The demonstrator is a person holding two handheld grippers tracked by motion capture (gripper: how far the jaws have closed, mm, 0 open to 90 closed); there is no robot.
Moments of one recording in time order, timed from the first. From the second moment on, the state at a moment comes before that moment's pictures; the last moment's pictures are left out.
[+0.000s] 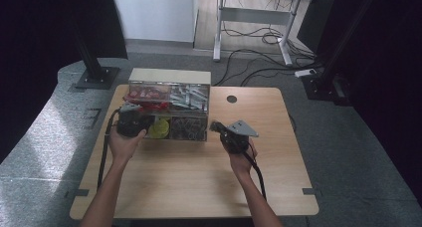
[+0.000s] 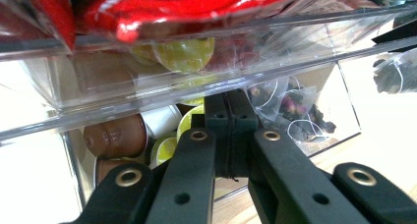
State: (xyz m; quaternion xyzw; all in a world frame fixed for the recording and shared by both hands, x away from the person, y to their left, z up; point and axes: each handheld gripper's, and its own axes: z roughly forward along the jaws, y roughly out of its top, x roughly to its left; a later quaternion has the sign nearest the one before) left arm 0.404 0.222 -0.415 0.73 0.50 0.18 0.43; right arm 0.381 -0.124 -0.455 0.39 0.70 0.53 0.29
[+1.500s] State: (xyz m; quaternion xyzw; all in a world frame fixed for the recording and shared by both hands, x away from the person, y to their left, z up) left arm 0.403 0.221 -0.416 0.73 0.50 0.18 0.43; right arm 0.394 -0.162 -0.450 0.42 0.68 0.51 0.31
